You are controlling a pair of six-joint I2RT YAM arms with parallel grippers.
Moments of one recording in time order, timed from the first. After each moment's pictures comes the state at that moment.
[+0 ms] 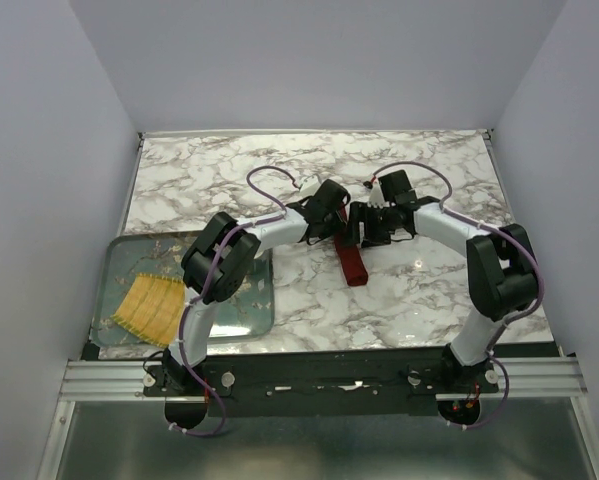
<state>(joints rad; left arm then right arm) -0.74 2.11 1.47 -0.18 -0.19 -1.08 0.34 1.78 1.11 -0.35 -0.44 0.33</state>
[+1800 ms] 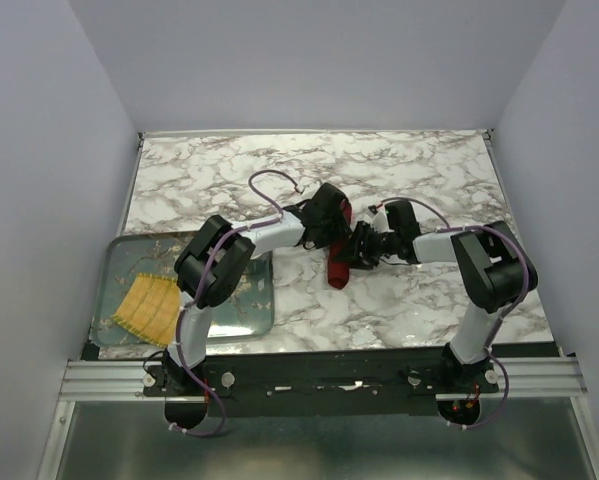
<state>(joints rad) -0.75 2.05 1.39 -0.19 -0.08 -1.07 0.34 1.81 0.79 0.18 -0.72 0.72</state>
